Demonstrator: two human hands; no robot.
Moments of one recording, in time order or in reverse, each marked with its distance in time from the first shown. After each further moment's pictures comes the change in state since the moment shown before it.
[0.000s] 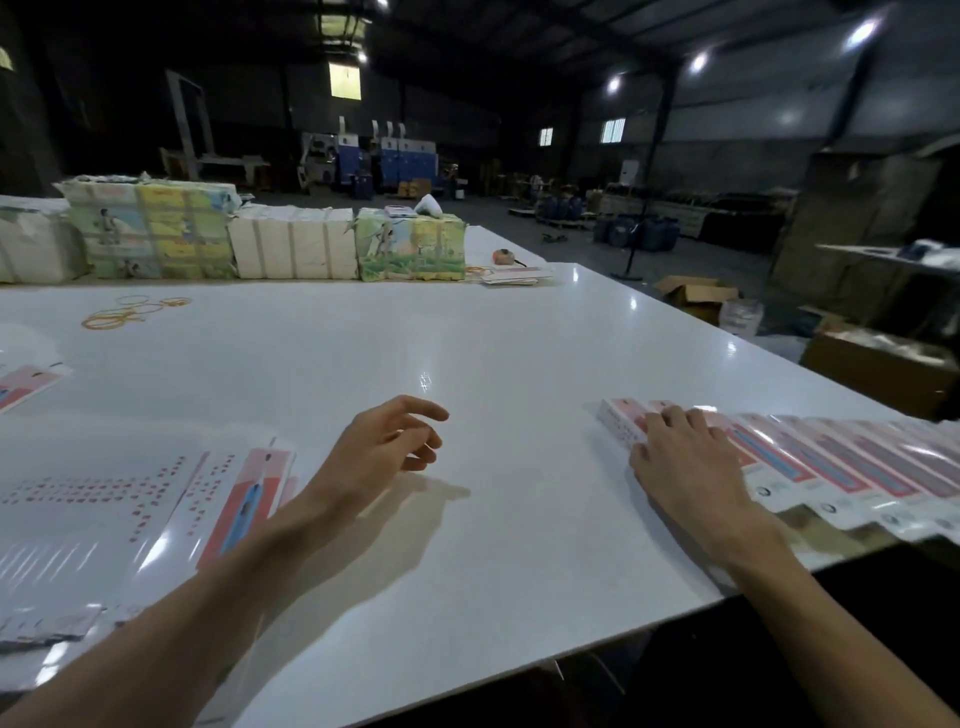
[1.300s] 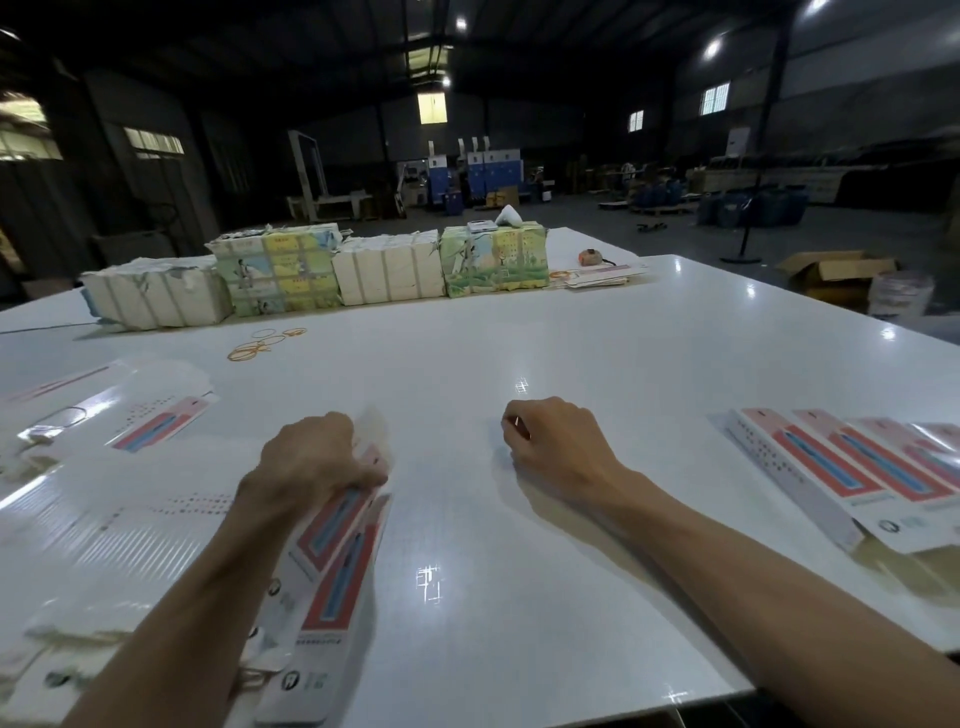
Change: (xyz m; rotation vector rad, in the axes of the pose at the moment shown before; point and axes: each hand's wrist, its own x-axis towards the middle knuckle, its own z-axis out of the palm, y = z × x) left_hand -0.016 0.060 -0.101 1.259 0.085 -0.603; right_hand 0.047 -0.184 0.007 0.606 0.016 -0.501
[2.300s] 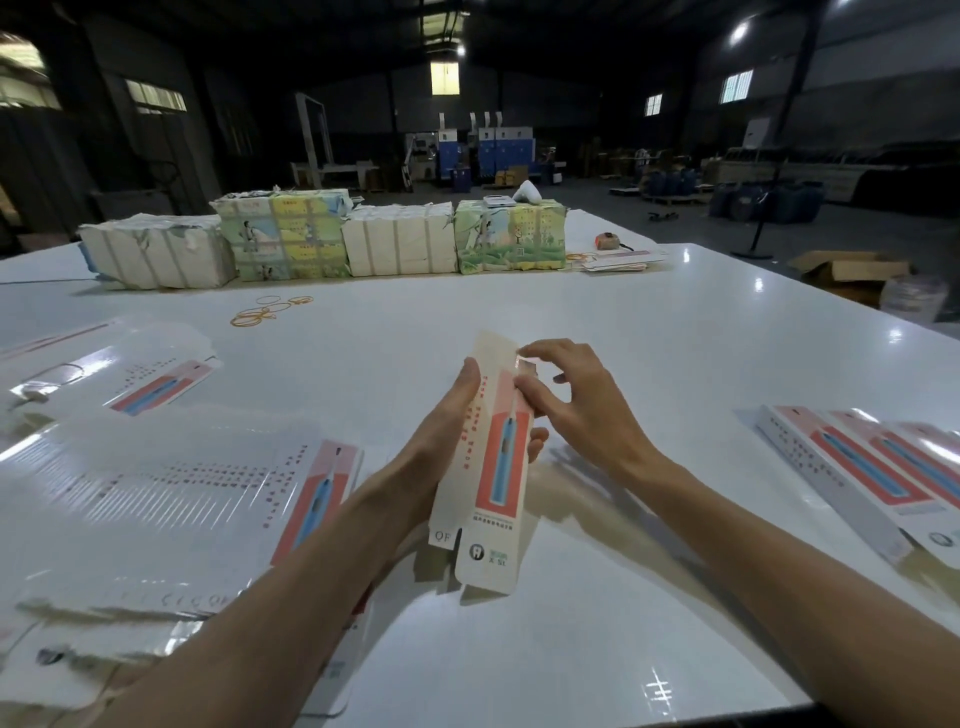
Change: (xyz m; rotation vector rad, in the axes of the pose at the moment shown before) left_hand 0.006 0.076 0.057 -1.545 -0.447 0.350; right_hand 0.015 0.005 -0.003 0.421 0.186 -0.094
